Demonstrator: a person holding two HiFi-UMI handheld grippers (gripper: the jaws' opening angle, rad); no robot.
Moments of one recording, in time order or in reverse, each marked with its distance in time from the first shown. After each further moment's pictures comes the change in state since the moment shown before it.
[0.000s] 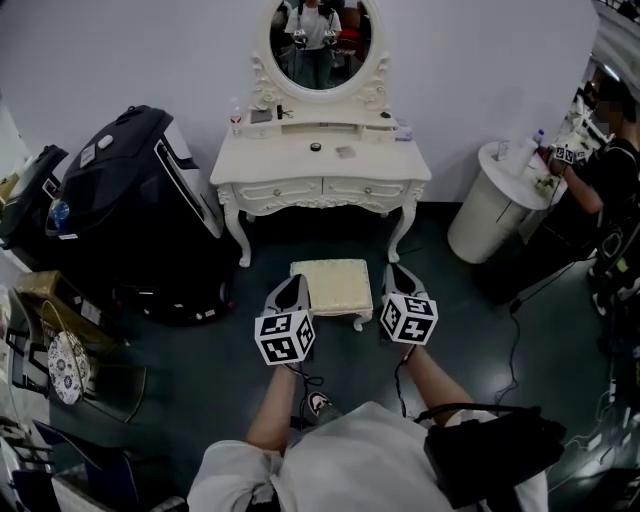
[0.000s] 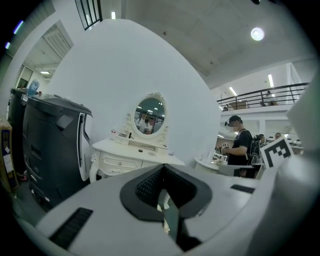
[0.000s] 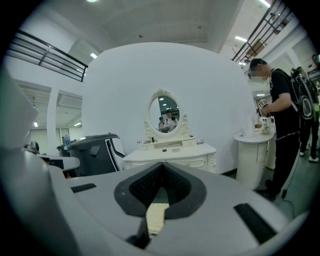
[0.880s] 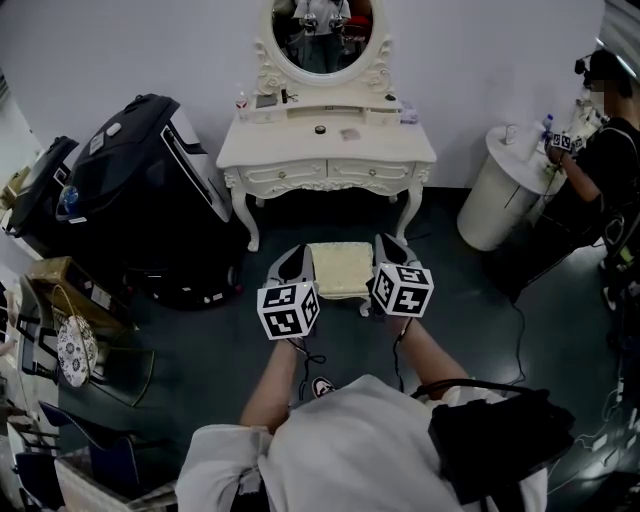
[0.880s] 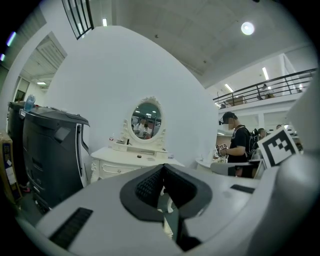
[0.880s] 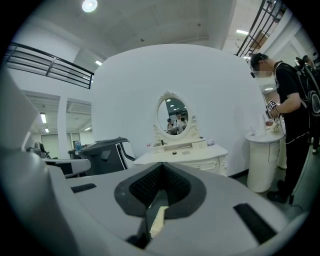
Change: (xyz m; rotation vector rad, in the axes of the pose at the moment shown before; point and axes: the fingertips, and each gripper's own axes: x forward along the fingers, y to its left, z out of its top) left arm -0.005 -0.038 0.020 0.071 -0.022 0.018; right arm -0.006 0.021 0.022 0.017 -0.003 0.111
